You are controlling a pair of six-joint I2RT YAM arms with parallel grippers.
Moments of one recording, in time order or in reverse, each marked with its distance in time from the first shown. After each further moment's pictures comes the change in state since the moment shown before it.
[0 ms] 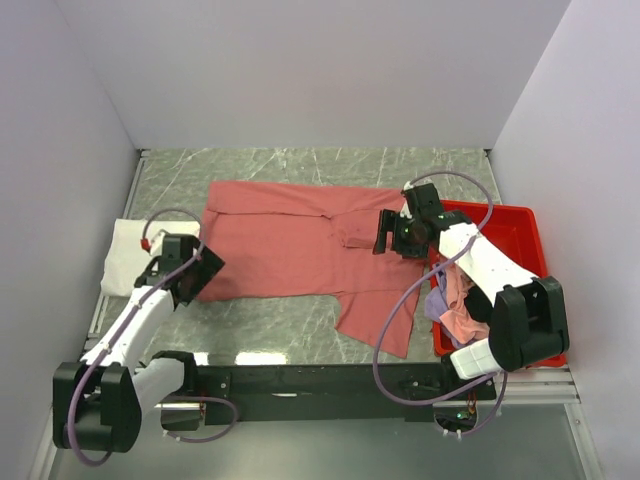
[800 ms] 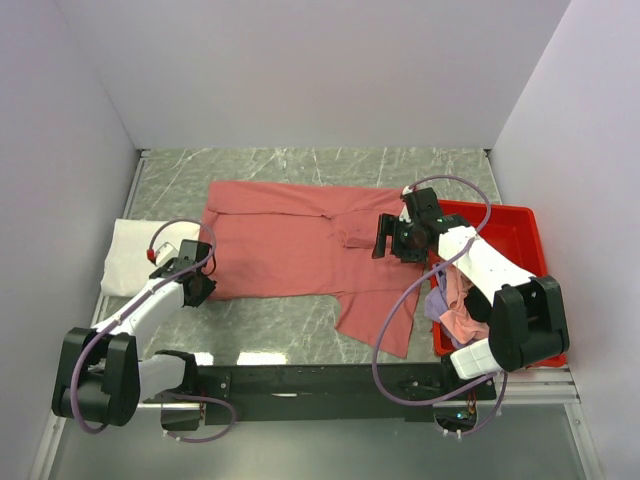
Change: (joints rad) left arm -0.100 0.139 -0.049 -0.037 -0.197 -0.103; right arm 0.000 -0.002 -0.051 0.030 -0.023 -0.001
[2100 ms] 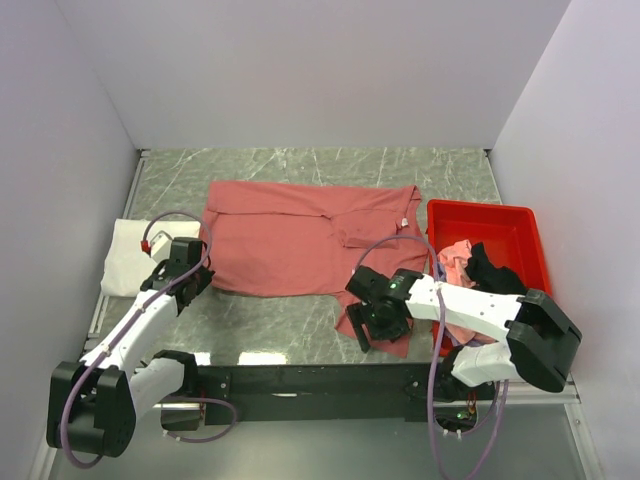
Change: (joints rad) left arm 0.000 -0.158 -0.004 0.081 0.011 0.057; right arm 0.645 -0.122 -0.226 -0.291 0.127 0.202
